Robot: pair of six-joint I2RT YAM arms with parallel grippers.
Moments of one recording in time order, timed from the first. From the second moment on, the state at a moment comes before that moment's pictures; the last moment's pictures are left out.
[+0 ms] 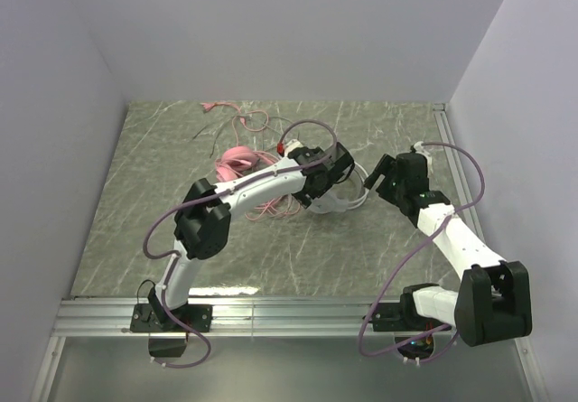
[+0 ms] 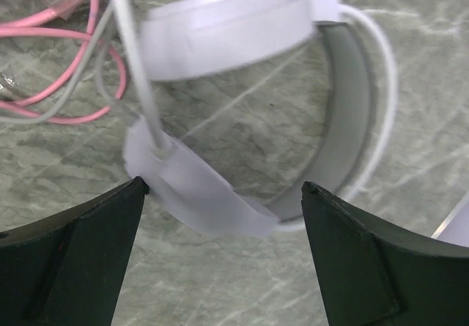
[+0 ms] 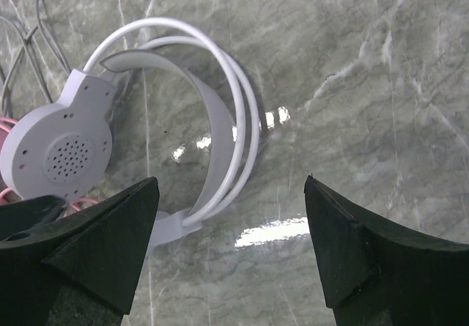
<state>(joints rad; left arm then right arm) -0.95 2.11 1.89 -0.94 -0.48 -1.62 0.14 1.19 0.71 -0.24 0.08 0.65</state>
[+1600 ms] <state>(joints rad) -0.92 1.99 1.44 -0.69 -0.39 -1.71 0.16 1.32 0.68 -0.28 0.04 0.59</state>
